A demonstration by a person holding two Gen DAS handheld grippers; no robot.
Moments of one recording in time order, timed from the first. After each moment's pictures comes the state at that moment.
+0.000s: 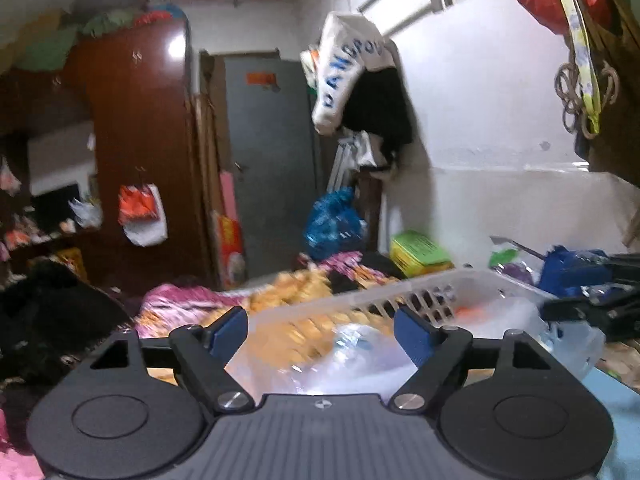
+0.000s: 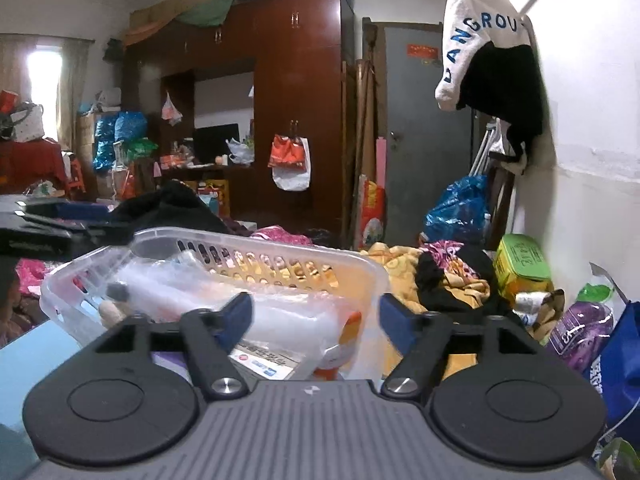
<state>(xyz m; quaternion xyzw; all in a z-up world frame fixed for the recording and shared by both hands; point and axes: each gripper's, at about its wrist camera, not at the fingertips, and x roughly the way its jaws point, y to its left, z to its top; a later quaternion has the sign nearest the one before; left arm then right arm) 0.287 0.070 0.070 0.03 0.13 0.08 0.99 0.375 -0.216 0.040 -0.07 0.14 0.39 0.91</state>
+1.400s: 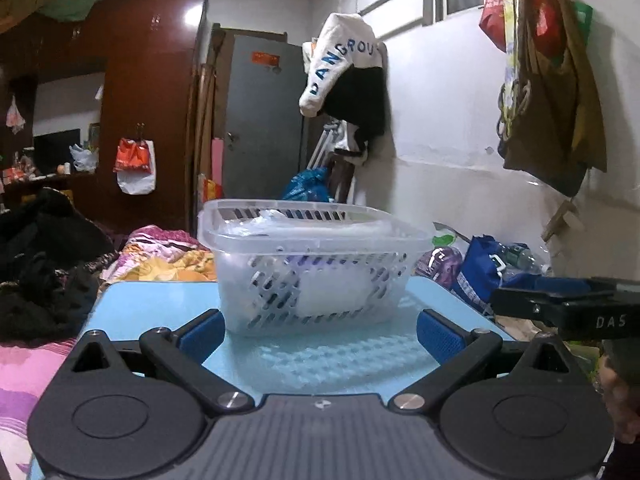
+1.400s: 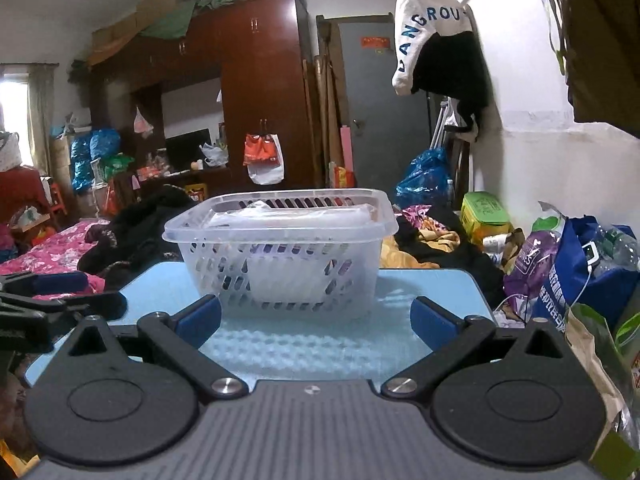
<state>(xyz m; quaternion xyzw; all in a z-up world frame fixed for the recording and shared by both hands) 0.100 -0.012 0.035 -0.05 0.15 0.05 0.99 0.214 -0.273 0.033 -0.01 0.17 0.34 0.93</state>
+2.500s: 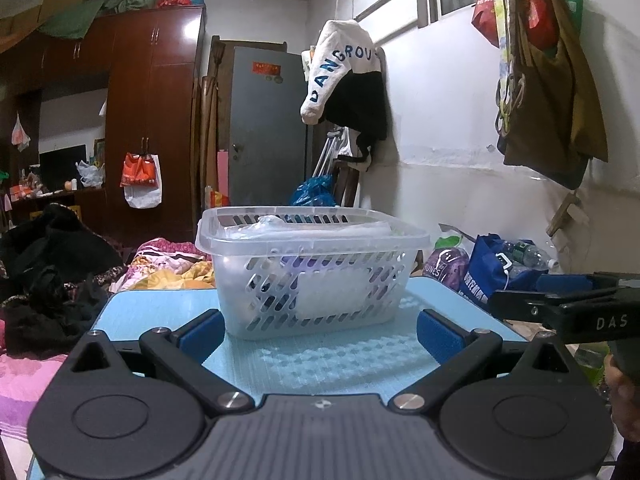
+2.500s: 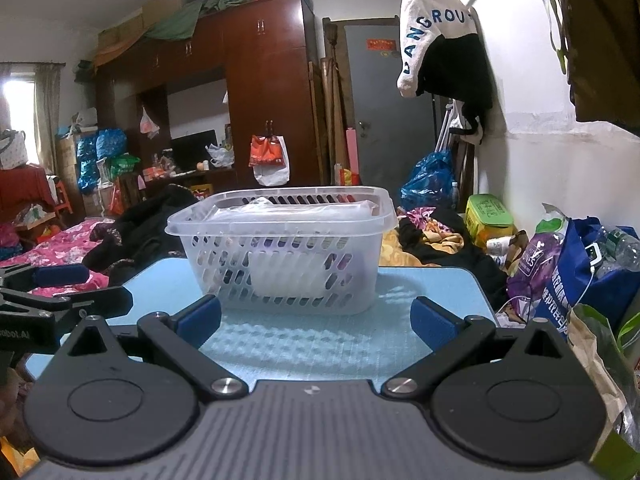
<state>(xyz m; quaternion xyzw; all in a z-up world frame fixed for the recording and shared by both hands) 0.098 -0.029 0.031 -0.03 0.14 0.06 0.99 0.206 -0.279 0.023 -0.02 0.16 0.34 0.92</state>
